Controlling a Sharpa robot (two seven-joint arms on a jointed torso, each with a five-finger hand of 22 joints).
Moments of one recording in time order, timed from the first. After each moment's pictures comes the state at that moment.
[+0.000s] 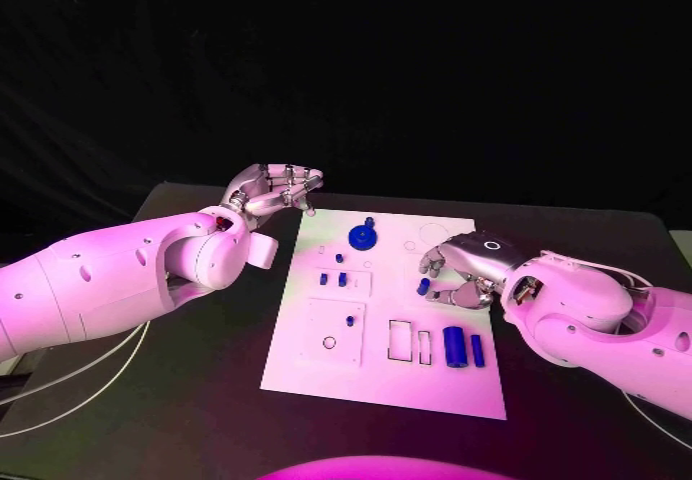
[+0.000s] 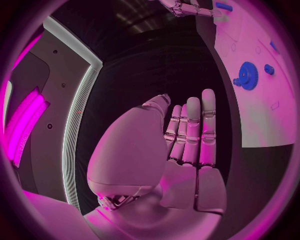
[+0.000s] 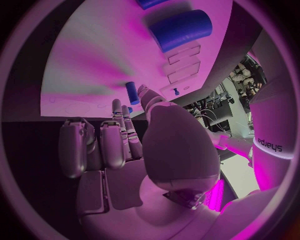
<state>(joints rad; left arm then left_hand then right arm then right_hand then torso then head) 1.18 -0.92 0.00 1.49 -0.10 -0.29 0.42 1.54 -0.16 0.29 0.27 0.28 0.88 0.20 0.24 0.25 0.81 0.15 0.53 0.11 0.94 0.08 1.17 0.38 0.17 0.95 0.16 0.81 0.60 1.20 -0.86 -0.11 1.71 -1.76 -0.25 -0.22 1.36 -0.19 0.27 0.19 0.11 0.90 0.14 0.21 0.31 1.04 0.09 0.19 0.18 1.47 0.01 1.37 1.20 0.04 1.47 0.11 1.32 1.31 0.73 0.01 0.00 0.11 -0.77</state>
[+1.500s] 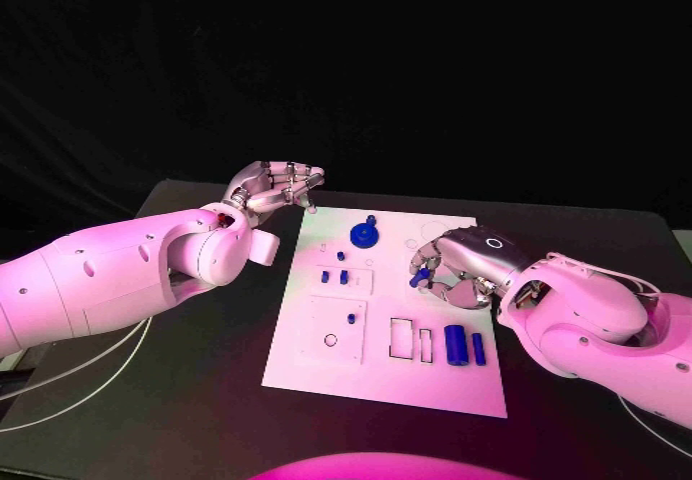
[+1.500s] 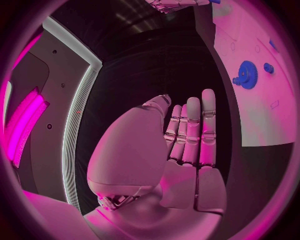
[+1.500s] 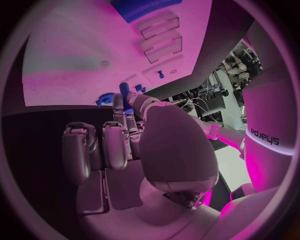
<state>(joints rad) 1.18 -0.92 0.00 1.48 -0.10 -0.29 0.41 1.54 -0.16 0.31 0.27 0.28 0.88 0.20 0.24 0.25 0.80 0.15 0.54 0.11 0.94 0.08 1.17 0.38 0.17 0.95 0.16 0.81 0.60 1.21 -0.90 -0.10 1.83 -1.74 -0.34 -0.23 1.43 -0.14 0.55 0.14 0.05 1.04 0.12 0.27 0.33 1.21 0.05 0.20 0.17 1.46 -0.02 1.39 1.22 0.04 1.47 0.09 1.44 1.31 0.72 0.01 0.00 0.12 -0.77</state>
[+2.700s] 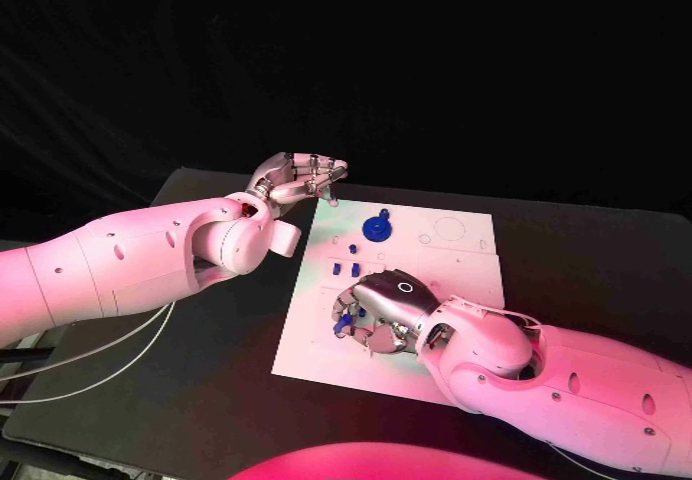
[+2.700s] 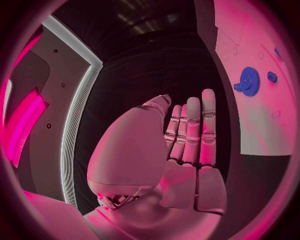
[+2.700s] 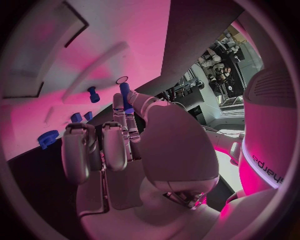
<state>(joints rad) 1.18 -0.89 0.00 1.48 -0.10 -0.29 0.41 1.54 -0.16 0.31 0.26 0.28 0.88 0.21 0.24 0.25 0.80 0.15 0.54 0.11 0.94 0.08 1.17 0.38 0.17 0.95 0.16 0.81 0.60 1.07 -0.58 -0.13 1.71 -1.74 -0.36 -0.18 1.42 -0.16 0.55 0.13 0.06 1.03 0.12 0.29 0.33 1.22 0.06 0.20 0.17 1.46 -0.02 1.39 1.22 0.04 1.47 0.09 1.44 1.31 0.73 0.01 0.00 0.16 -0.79</state>
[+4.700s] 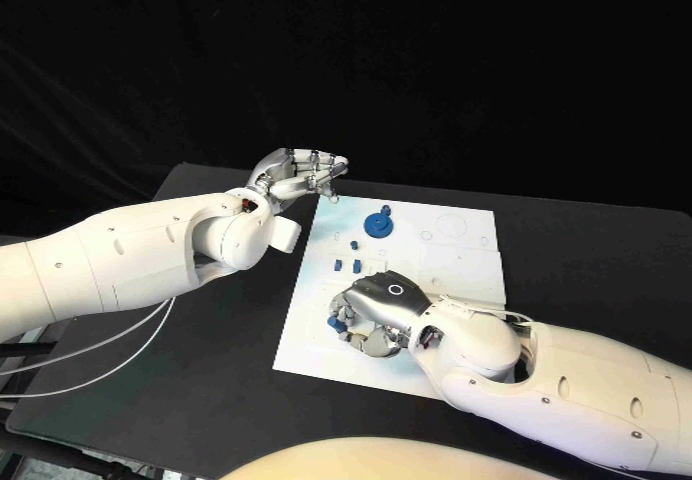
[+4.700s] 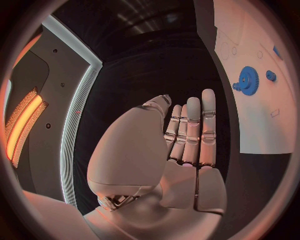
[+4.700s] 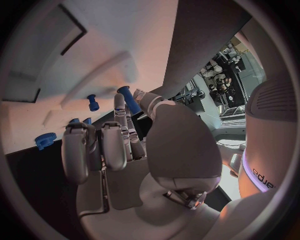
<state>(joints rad) 1.18 -0.90 0.00 1.48 -0.10 -0.29 0.40 1.54 -0.16 0.32 0.26 0.28 0.88 0.21 0.25 0.25 0.80 0.15 0.54 0.11 0.94 0.08 1.17 0.38 0.17 0.95 0.16 0.81 0.60 1.06 -0.55 -0.13 1.70 -1.83 -0.29 -0.23 1.30 -0.24 0.53 0.16 0.09 0.92 0.14 0.21 0.37 1.21 0.07 0.18 0.18 1.46 -0.01 1.39 1.21 0.04 1.47 0.09 1.44 1.31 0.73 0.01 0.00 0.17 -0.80</state>
